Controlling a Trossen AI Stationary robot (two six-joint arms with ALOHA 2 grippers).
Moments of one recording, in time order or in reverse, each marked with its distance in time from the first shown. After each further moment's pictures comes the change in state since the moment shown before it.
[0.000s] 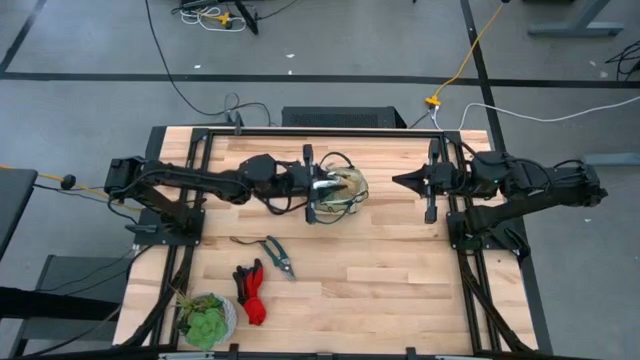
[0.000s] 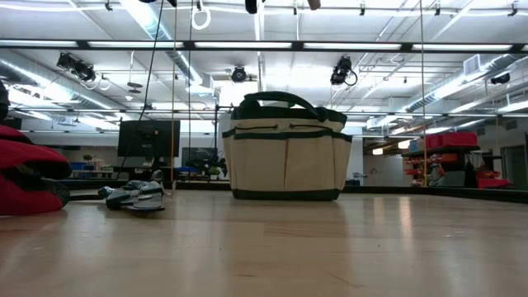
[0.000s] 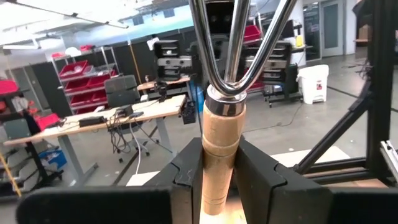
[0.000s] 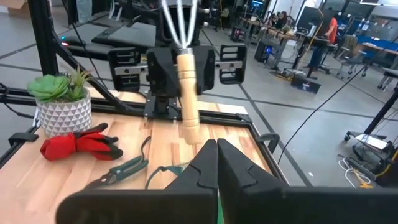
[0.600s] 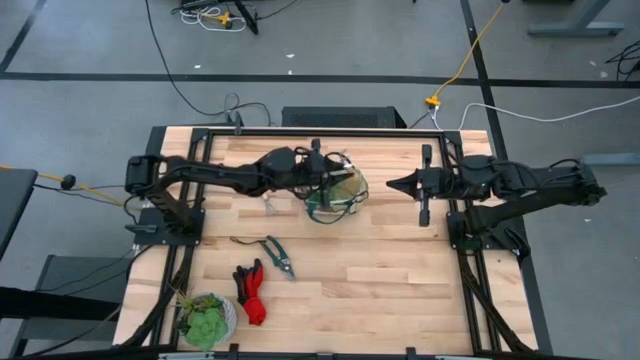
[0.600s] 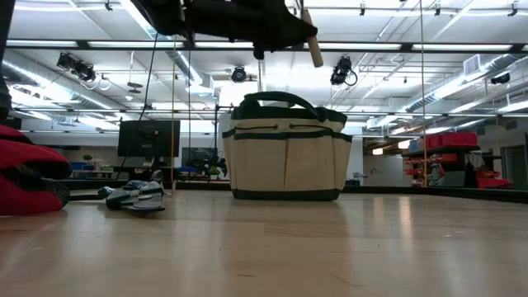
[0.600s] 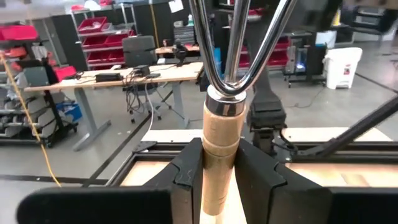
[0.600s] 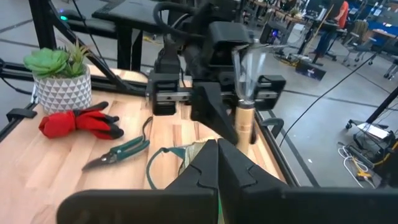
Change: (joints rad) left arm 0.119 0.154 -0.001 0.037 0.014 -0.097; right arm 0.000 0.050 -0.001 -0.040 -0.003 -0.007
